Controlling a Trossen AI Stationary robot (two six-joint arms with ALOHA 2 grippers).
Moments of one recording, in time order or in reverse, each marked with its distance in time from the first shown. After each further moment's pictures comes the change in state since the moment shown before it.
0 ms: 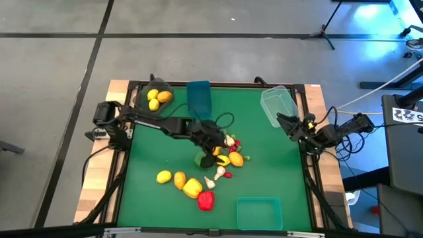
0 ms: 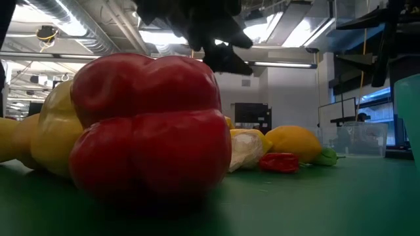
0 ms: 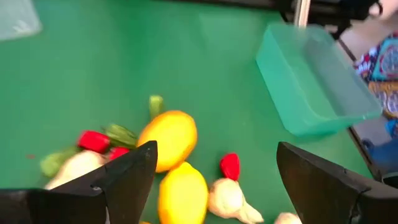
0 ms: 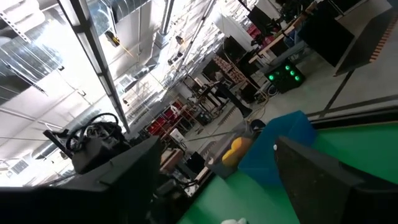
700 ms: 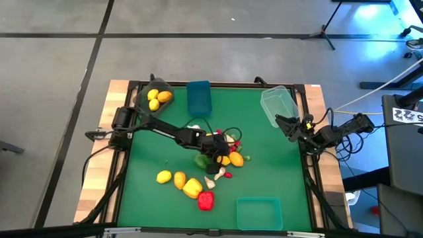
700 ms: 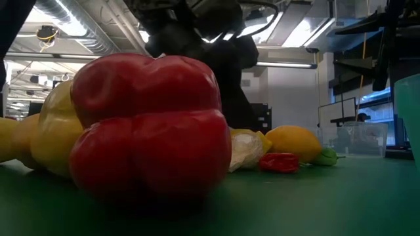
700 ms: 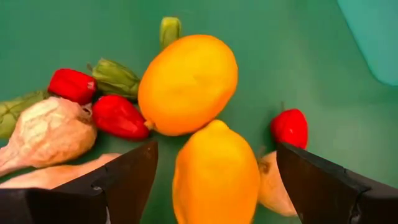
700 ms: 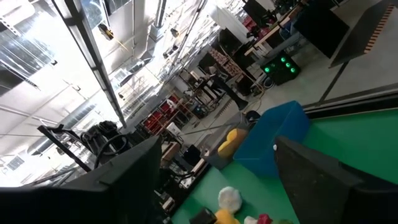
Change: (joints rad) left arm -0.036 0.250 0.008 0.052 -0.141 0.009; right arm 0.000 0.000 0.000 -0.064 0.000 0.059
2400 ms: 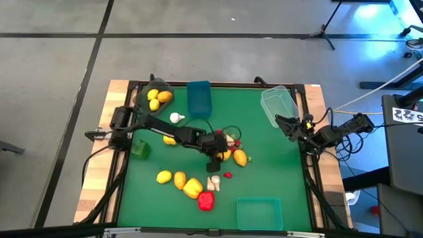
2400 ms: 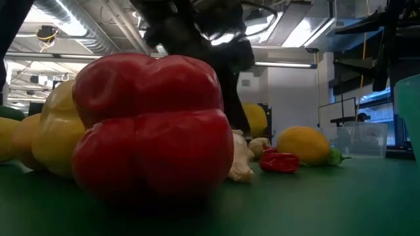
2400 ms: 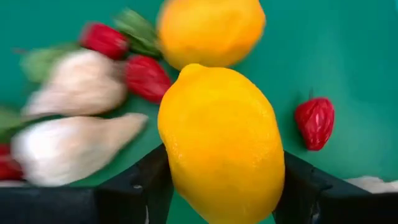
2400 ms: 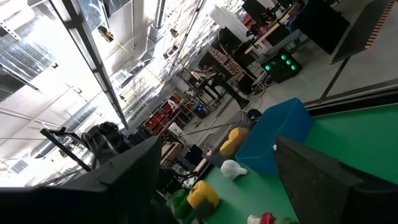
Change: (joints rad) left arm 0.003 -0.053 0.041 -0.147 -0.090 -0.119; right arm 0.000 0.000 0.000 -0.002 0.000 0.026
